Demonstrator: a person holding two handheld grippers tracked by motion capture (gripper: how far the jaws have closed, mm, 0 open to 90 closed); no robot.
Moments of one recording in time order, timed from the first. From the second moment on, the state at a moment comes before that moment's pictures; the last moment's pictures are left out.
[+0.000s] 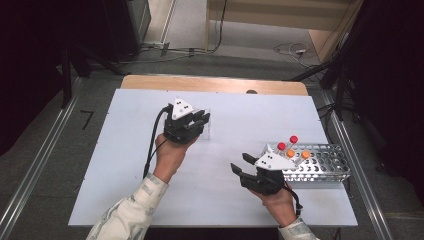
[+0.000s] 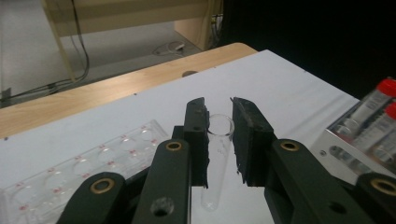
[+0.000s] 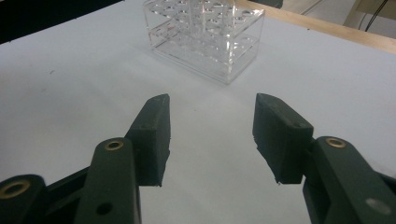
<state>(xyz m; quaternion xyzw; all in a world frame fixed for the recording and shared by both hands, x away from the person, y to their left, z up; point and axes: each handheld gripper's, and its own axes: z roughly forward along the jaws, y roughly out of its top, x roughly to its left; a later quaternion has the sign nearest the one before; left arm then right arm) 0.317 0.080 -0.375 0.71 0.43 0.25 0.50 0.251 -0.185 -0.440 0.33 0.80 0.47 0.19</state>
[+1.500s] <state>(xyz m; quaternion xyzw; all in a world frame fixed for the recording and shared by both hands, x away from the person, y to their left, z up) 0.360 0.078 -0.421 0.71 0.47 0.28 0.44 0.227 -0.214 -0.444 0.33 0.80 0.47 0.19</state>
